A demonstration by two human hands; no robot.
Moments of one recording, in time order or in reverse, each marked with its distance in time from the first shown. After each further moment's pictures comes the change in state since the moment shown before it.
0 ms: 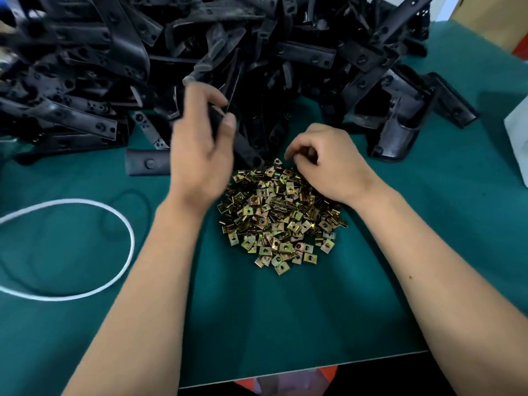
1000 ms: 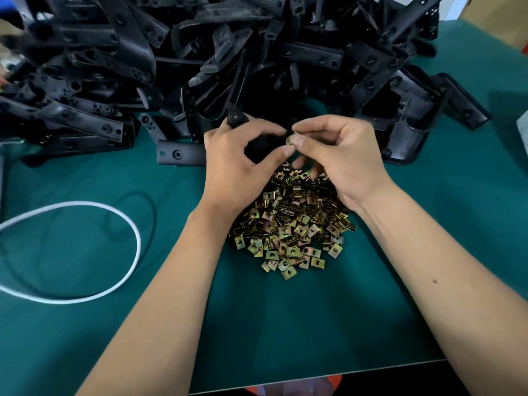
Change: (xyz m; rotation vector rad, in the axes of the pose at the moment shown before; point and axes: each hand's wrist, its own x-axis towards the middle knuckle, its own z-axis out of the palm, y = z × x) left_hand -0.009 0.014 0.023 0.003 -0.137 -0.042; right_hand -0.002 -0.012 0.006 0.953 0.206 0.217
